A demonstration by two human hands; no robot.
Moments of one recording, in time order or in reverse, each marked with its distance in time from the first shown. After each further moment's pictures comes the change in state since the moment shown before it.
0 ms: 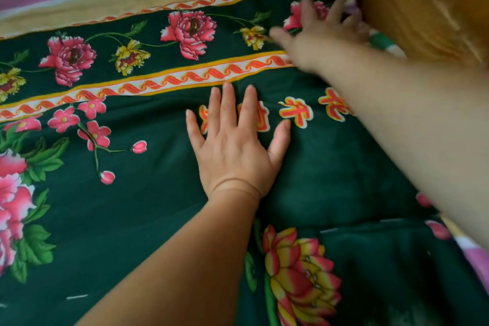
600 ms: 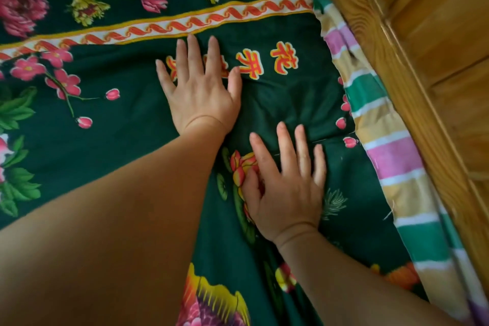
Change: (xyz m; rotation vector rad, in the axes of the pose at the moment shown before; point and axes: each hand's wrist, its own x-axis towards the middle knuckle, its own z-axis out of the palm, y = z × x) left_hand -0.002 -0.005 -0.010 0.019 -0.143 0.034; right_hand -0.278 0.070 0.101 -0.009 0.353 -0.214
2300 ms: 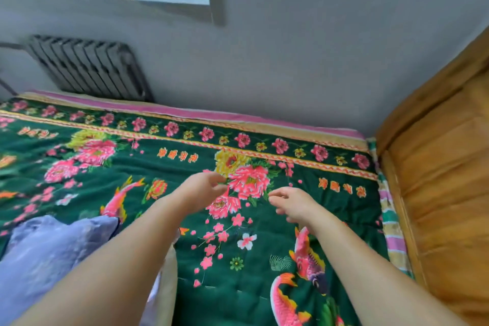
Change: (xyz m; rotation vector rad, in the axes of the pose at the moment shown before) left_hand -0.282 -0.235 -0.531 -0.335 -0.418 -0.336; right_hand -0.076 -0.283 -0.406 0.537 -0.951 -0.087
